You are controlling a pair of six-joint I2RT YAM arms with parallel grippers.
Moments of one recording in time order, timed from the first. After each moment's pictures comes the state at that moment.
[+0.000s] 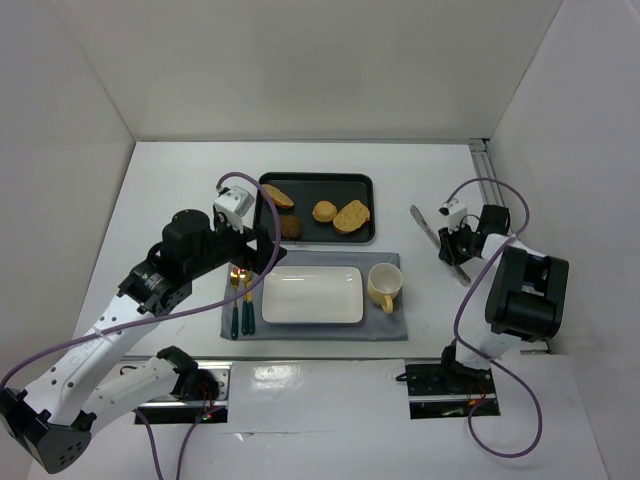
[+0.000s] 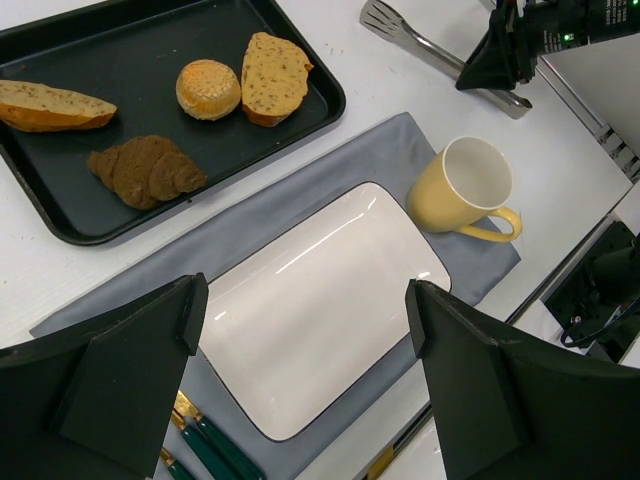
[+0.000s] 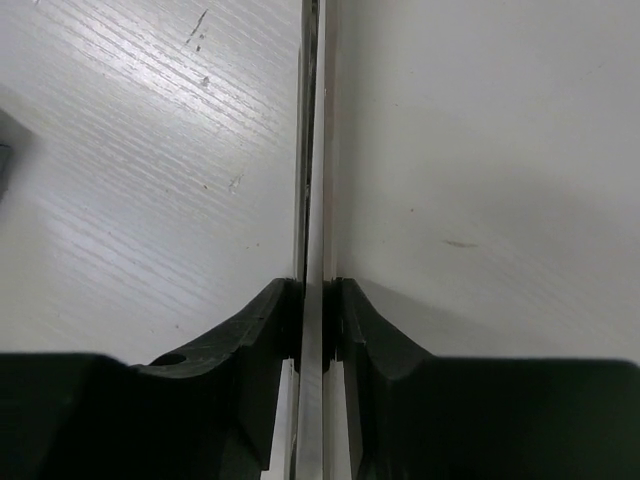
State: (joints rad) left arm -0.55 0.86 0.91 -0.39 0.19 -0.22; right arm -0.33 1.58 0.76 -0.18 -0.49 -0.68
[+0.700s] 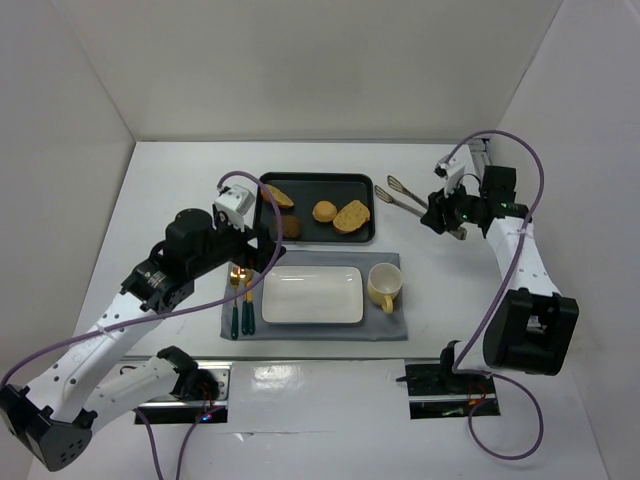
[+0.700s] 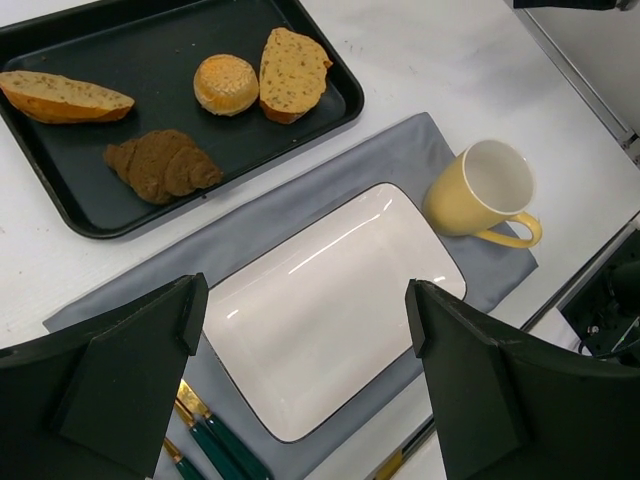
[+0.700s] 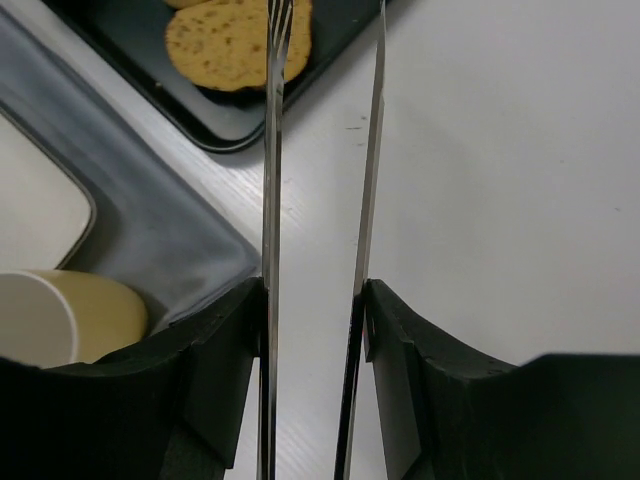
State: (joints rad) left arm -0.55 0.87 0.91 -0.39 0.16 -0.22; right arm -0.21 1.36 1.06 -0.51 -0.70 -0.60
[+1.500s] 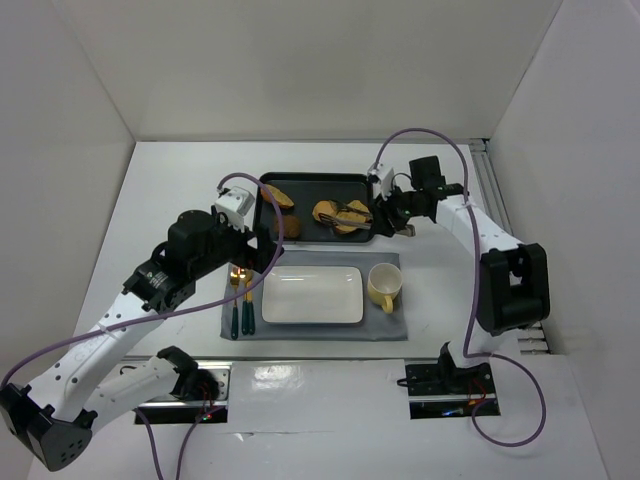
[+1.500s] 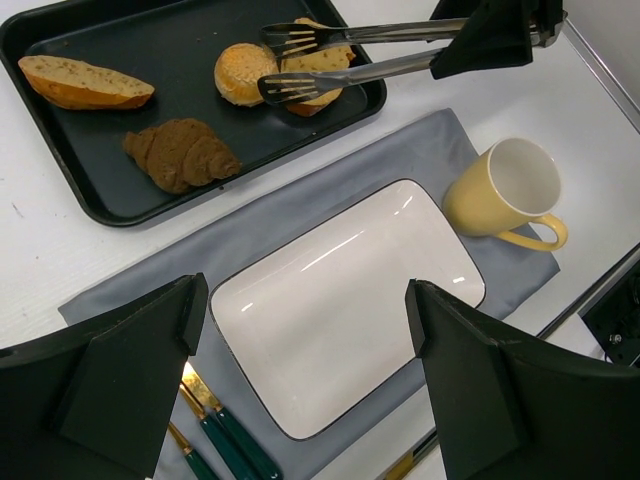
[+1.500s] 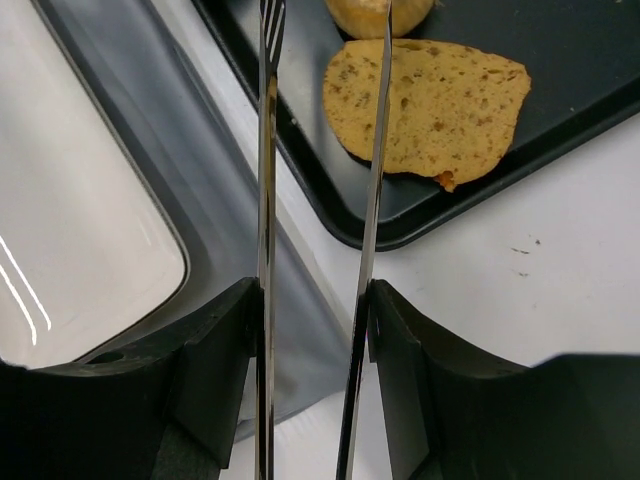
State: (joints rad) left arm -0.55 0.88 0.89 -0.39 0.11 -0.22; right arm 0.18 1.61 1.19 -0.52 -0.61 -0.56
